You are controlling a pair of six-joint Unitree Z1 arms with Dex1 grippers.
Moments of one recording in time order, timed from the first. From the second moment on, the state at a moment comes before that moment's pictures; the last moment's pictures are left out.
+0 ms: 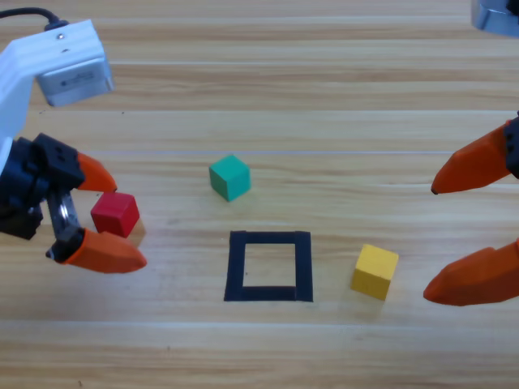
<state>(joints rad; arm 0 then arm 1) -0.68 1.33 -0.91 0.50 -0.20 0.28 1.02 1.43 -1.25 0.75 0.23 -0.21</state>
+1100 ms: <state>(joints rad) -0.68 1.33 -1.02 0.46 0.14 -0.16 1.02 1.67 -1.40 0.85 -0.31 0.65</state>
